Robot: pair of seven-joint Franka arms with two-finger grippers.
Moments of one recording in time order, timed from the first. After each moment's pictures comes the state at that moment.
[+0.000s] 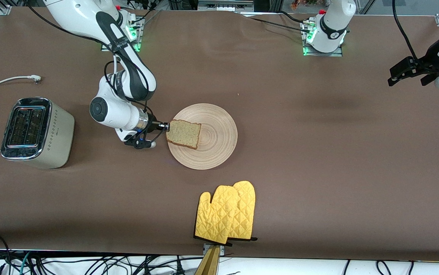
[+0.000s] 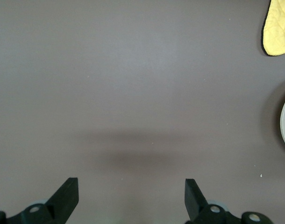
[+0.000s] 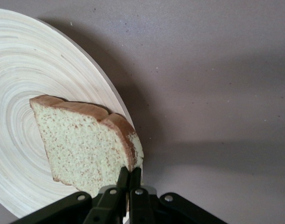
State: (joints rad) left arm -0.04 -0.12 0.04 -1.73 -0.01 1.57 -0.06; right arm 0.34 0.45 0.07 -2.00 0.52 2.37 0.18
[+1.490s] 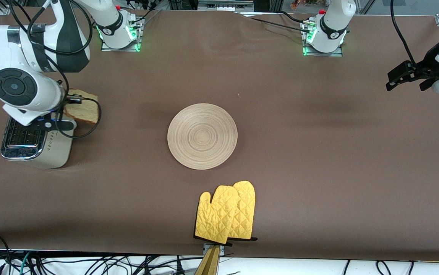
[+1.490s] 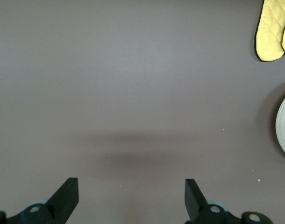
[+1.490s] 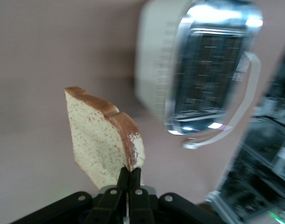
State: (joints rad) left arm -0.05 -0.07 0.03 -1.67 -0.01 1.57 -0.06; right arm 0.33 0.22 -0.16 -1.63 -0.38 1.41 0.16
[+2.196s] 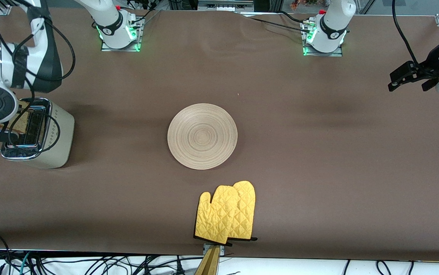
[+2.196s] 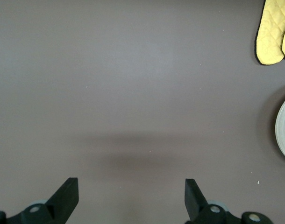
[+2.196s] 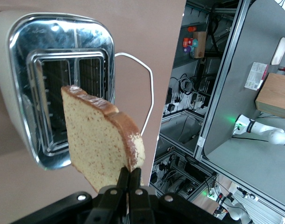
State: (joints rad) left arm -0.05 -0.07 0.04 -1.66 -0.01 1.57 -0.07; right arm 0.27 0.31 -0.25 -1.57 -0.69 1.49 0.12
